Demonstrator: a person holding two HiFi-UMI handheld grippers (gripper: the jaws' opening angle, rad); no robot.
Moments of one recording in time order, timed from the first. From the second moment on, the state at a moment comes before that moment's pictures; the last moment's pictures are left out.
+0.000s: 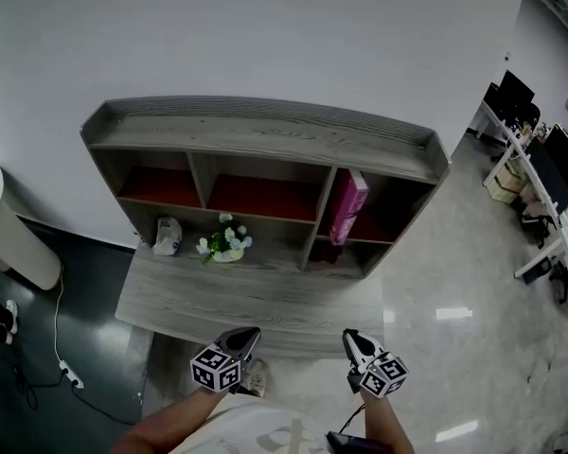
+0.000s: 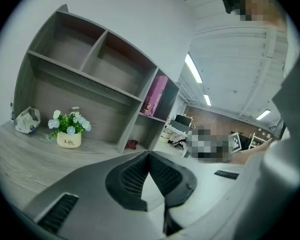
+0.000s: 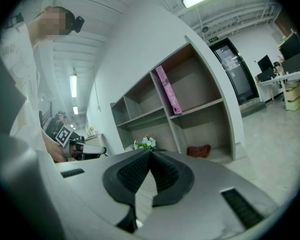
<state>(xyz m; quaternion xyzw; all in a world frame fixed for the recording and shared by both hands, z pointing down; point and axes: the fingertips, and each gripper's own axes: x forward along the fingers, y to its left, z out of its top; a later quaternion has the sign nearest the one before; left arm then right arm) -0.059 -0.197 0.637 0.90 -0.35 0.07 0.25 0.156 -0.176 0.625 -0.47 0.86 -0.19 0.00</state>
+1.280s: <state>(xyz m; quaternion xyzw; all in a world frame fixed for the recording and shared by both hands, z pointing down) -0.088 -0.335 0.625 0.92 -0.32 0.03 0.23 0.170 -0.357 0.544 -0.56 0.82 -0.11 -0.02</state>
